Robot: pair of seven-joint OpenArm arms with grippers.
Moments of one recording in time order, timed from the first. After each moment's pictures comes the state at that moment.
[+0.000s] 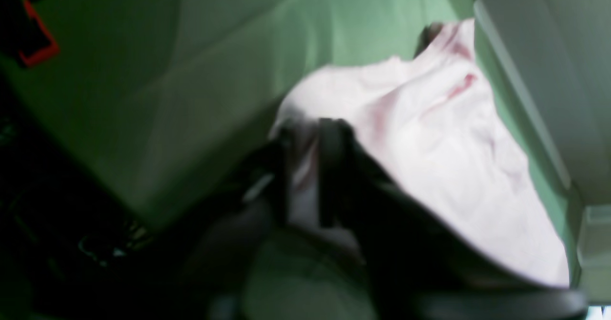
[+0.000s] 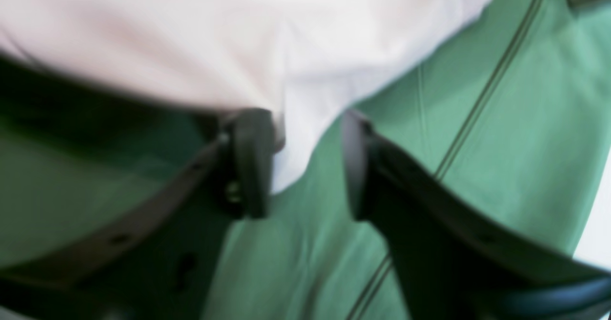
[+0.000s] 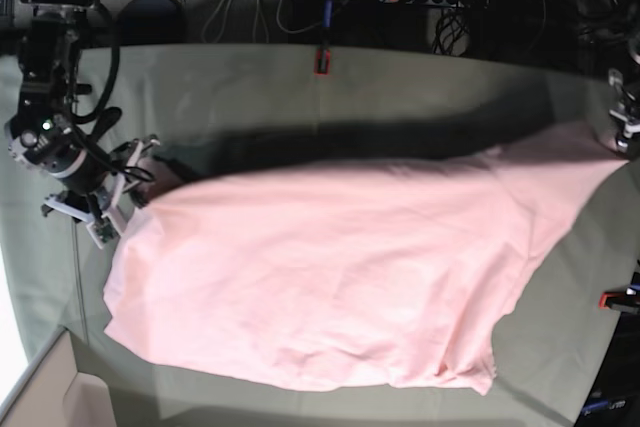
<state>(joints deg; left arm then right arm) 25.9 -11.7 -40.8 107.4 -55.3 6.5 34.3 -6.0 13.2 16.0 96.0 -0.8 39.5 -39.0</state>
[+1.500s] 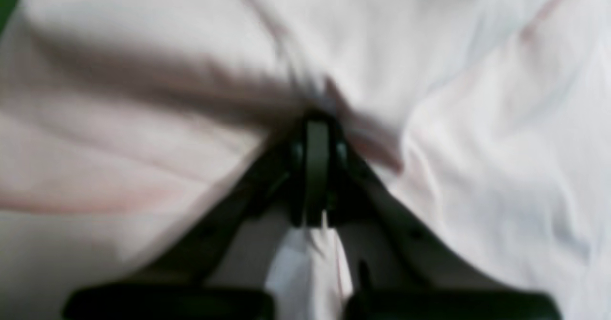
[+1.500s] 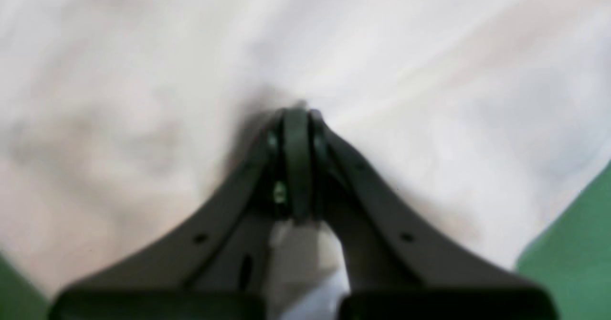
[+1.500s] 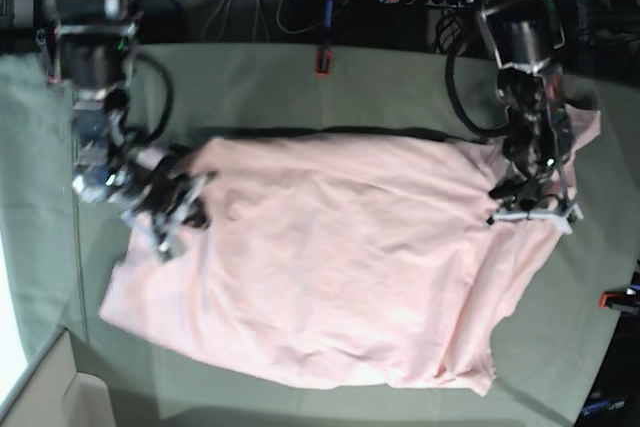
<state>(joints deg) -10.4 -4.0 -23.5 56.7 -21.6 6.3 20.6 8.6 6.9 5.1 57.5 0.4 36.3 -25.1</state>
